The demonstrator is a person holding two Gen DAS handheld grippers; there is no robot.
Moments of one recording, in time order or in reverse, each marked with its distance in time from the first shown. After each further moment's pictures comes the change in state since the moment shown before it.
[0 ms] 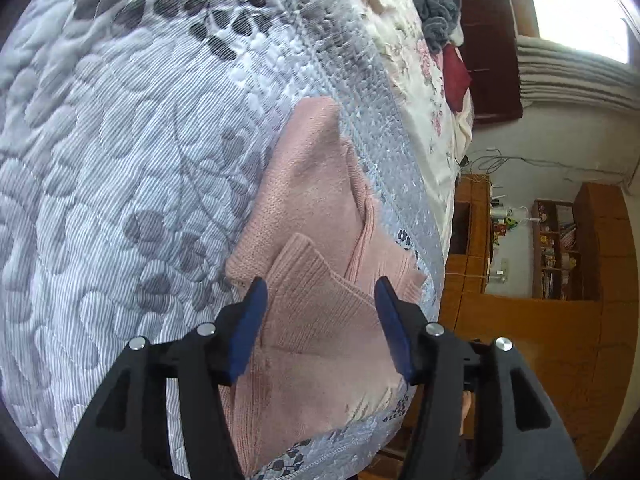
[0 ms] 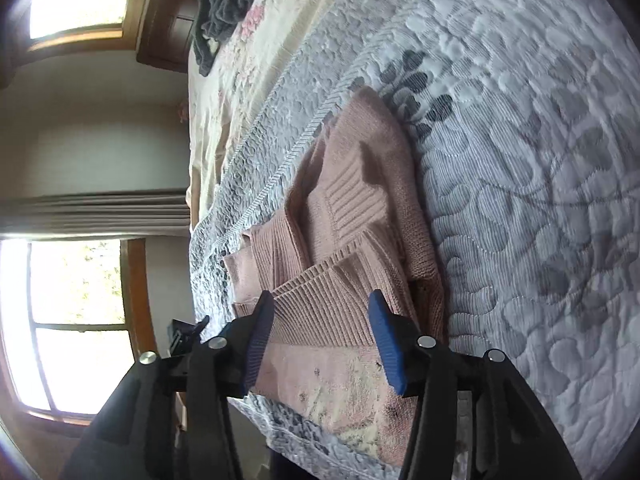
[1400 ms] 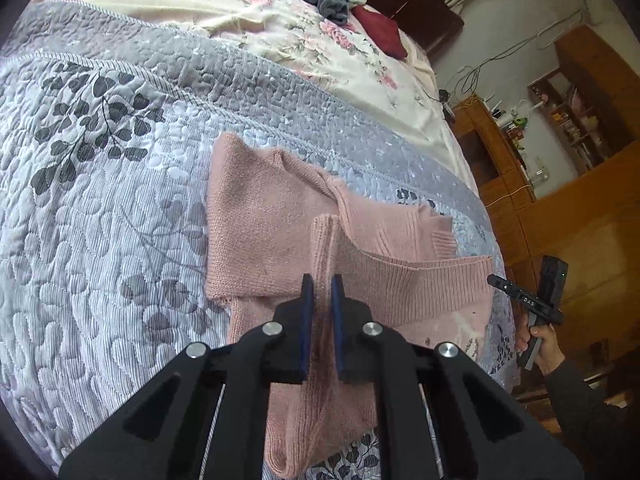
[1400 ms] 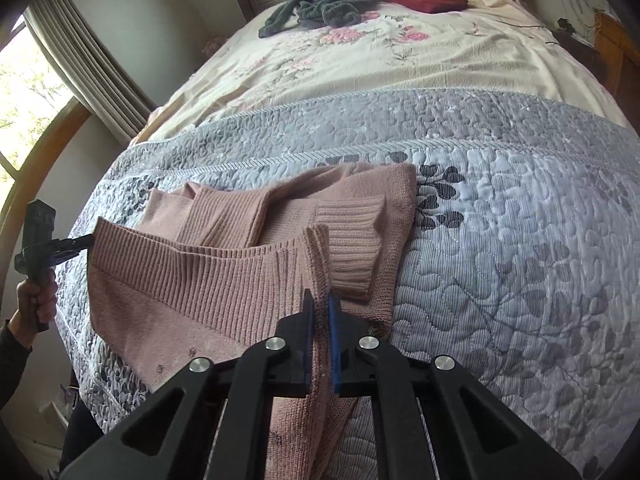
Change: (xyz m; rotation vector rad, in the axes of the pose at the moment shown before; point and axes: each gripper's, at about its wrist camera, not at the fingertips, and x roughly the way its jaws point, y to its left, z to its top) left arm -0.015 -0.078 -0.044 0.507 -0.079 0.172; right arm 0.003 0.073 -0.051 -0.618 -0.169 -0.402
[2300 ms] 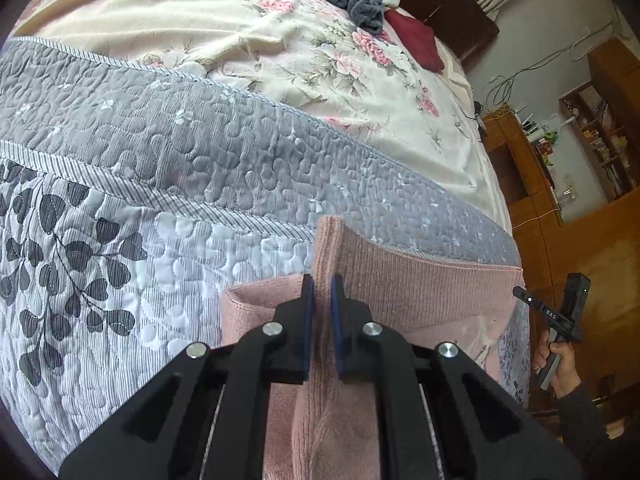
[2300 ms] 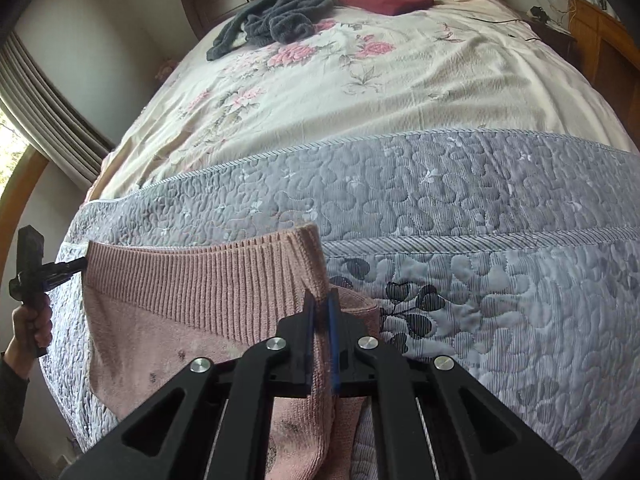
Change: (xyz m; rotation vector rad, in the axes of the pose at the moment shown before) left arm 0.085 0.033 0.148 -0.062 0.047 0.093; right arm 0.069 -0.046 0.121 0.120 0.007 -0.087
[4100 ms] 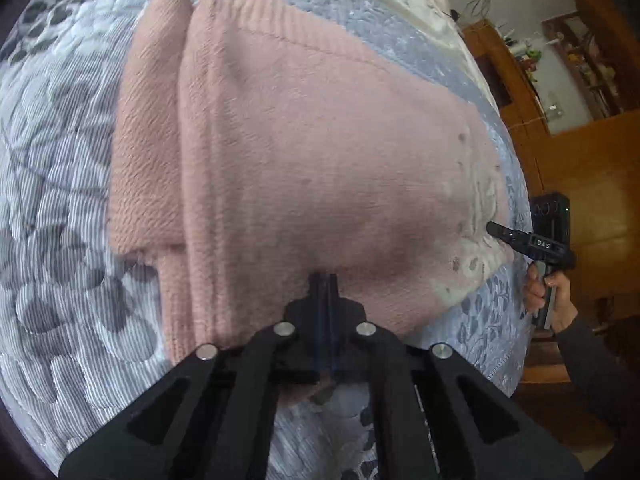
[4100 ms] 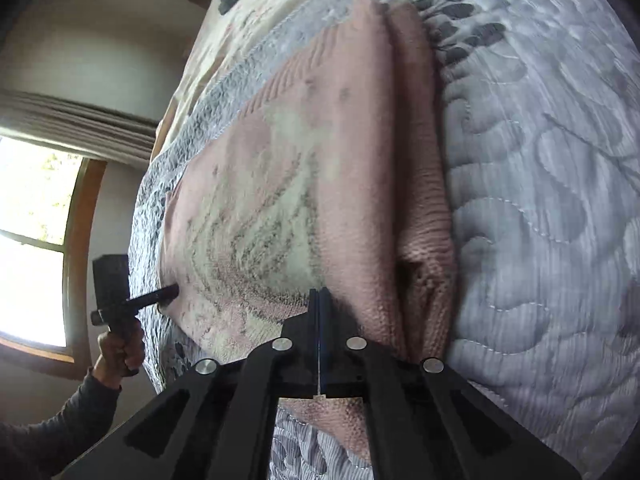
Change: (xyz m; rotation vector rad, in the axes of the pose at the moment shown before) left arm 0.033 0.007 -0.188 0.063 0.270 -0.082; right arm 0.037 -0.010 -0.153 0.241 0.231 0.371
